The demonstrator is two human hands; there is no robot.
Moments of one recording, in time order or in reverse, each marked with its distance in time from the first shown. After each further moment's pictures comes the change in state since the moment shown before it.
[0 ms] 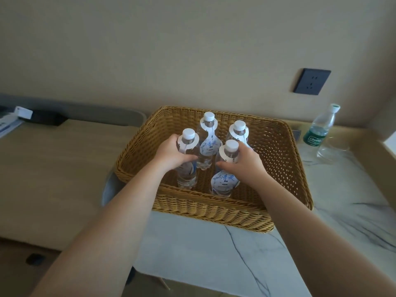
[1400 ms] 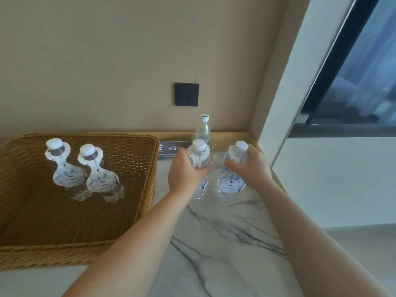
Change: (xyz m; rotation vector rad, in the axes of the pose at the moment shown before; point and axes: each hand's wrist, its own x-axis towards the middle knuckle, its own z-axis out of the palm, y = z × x) left_hand -0.058 0.294 0.295 -0.171 0.121 0.183; right_hand -0.026 0.242 -0.290 0.003 0.383 0.193
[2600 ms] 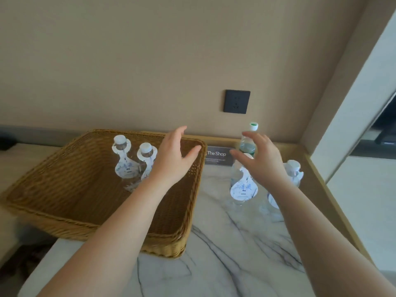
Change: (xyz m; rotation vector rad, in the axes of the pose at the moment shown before) left_hand 0.028 -0.039 -0.148 0.156 0.141 0.283; right_hand -0.005 -0.100 0.055 0.018 -0.067 -0.385
